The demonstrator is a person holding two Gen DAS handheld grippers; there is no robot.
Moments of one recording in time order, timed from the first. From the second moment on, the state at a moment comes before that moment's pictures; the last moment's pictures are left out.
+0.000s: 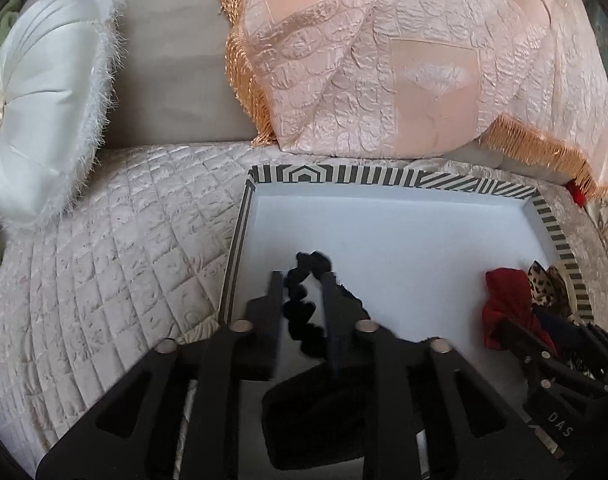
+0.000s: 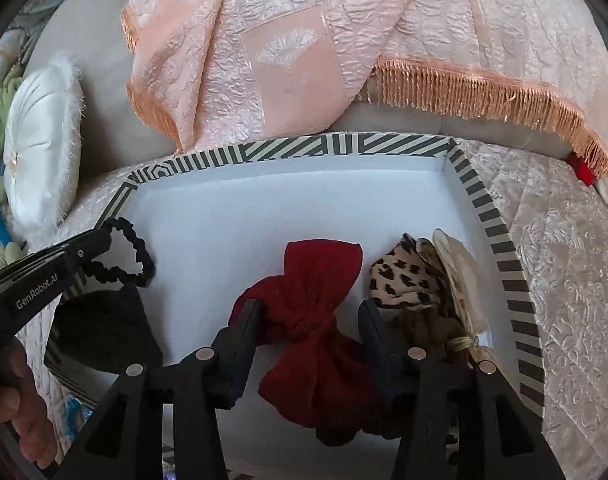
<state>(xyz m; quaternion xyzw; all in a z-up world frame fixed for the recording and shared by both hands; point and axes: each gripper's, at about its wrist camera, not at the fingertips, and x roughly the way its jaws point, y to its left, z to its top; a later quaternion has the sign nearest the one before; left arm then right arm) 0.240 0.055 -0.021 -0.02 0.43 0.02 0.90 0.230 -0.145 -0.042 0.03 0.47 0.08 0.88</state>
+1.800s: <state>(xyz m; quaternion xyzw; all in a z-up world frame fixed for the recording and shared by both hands) 0.125 0.081 -0.058 0.08 0.55 -0.05 0.83 0.092 -0.170 -0.029 -0.04 0.50 0.14 0.85</state>
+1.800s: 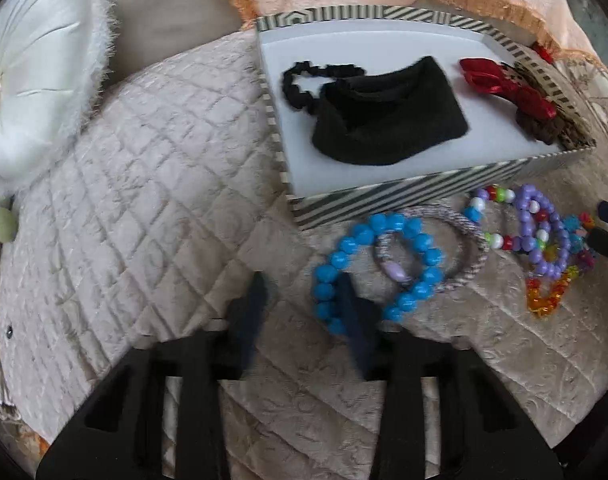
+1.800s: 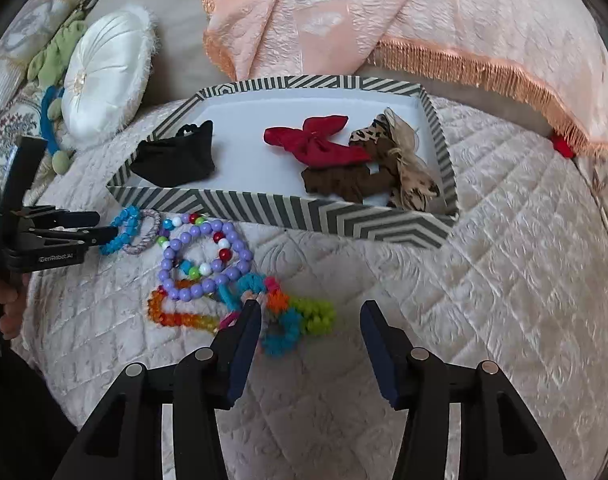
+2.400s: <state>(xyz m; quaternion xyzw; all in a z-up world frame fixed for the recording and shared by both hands) 0.113 0.090 -0.010 0.03 0.50 -0.07 0.86 0.082 -0.195 0.012 0.04 0.45 0.16 0.88</state>
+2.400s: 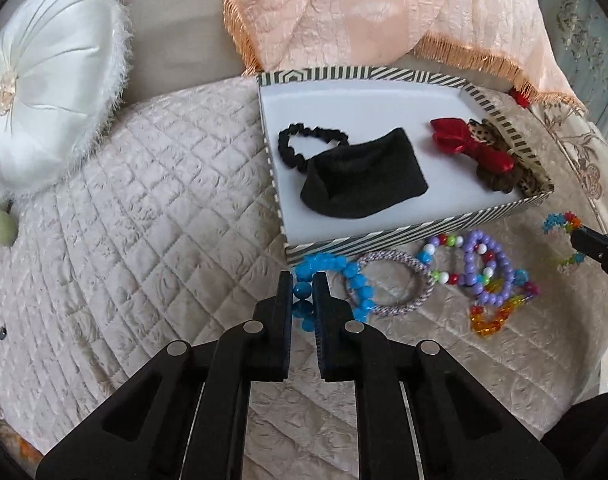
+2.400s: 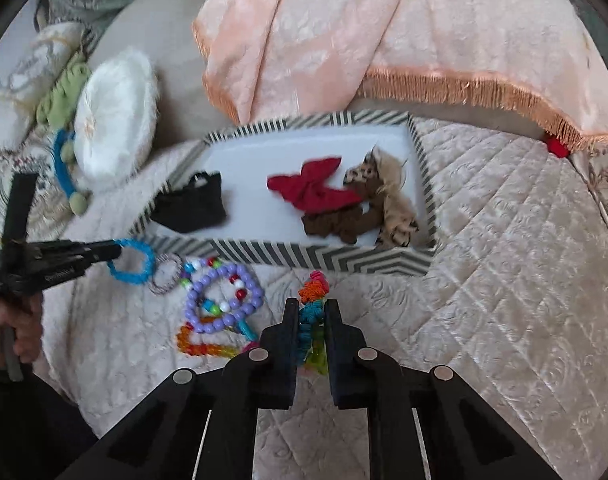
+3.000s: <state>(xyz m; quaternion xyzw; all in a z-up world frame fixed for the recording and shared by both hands) 0.107 0.105 0.024 -0.02 0.46 -0.09 0.89 0.081 -0.190 0.010 0.04 0.45 0.14 0.88</state>
